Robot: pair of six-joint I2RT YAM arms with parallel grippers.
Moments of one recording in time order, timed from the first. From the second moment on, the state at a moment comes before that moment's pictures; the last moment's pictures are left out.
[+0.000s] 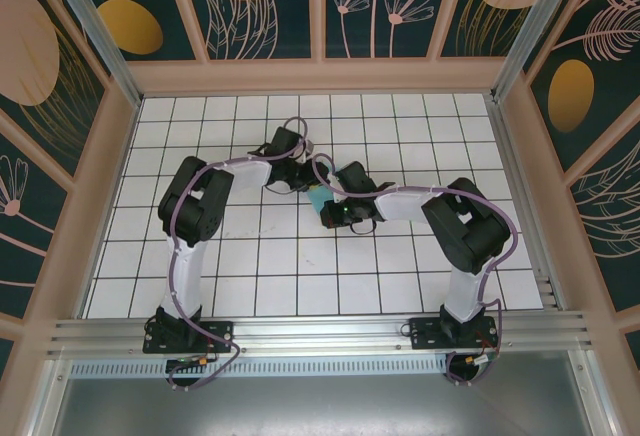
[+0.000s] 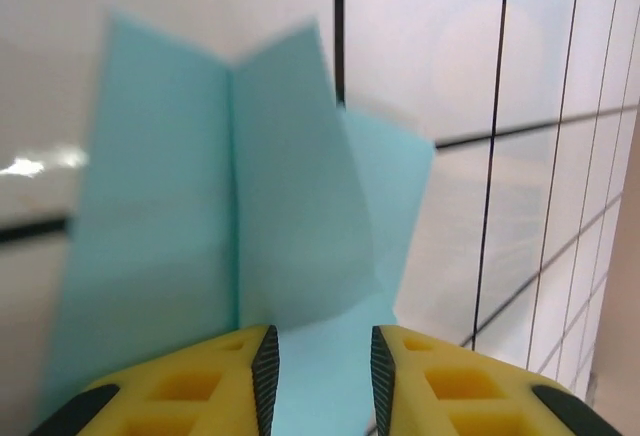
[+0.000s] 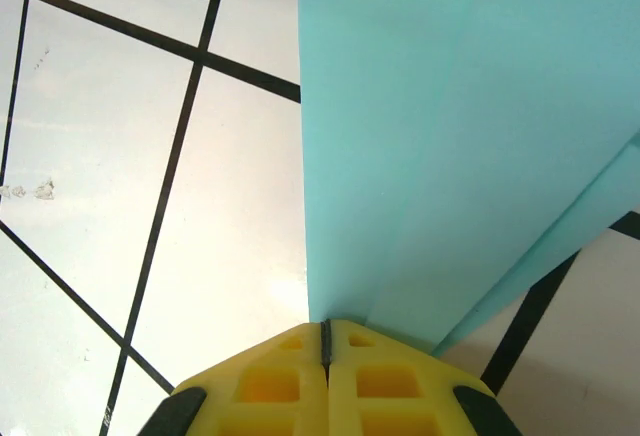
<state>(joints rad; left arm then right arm) -0.48 2.16 1.37 -0.11 0.55 -0.77 0.68 1.85 0.96 -0.14 -0.35 0.41</state>
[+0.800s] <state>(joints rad) -0.33 1.78 1.19 -0.09 0.49 -0.69 0.51 1.61 0.91 -0.19 -0.47 0.38</state>
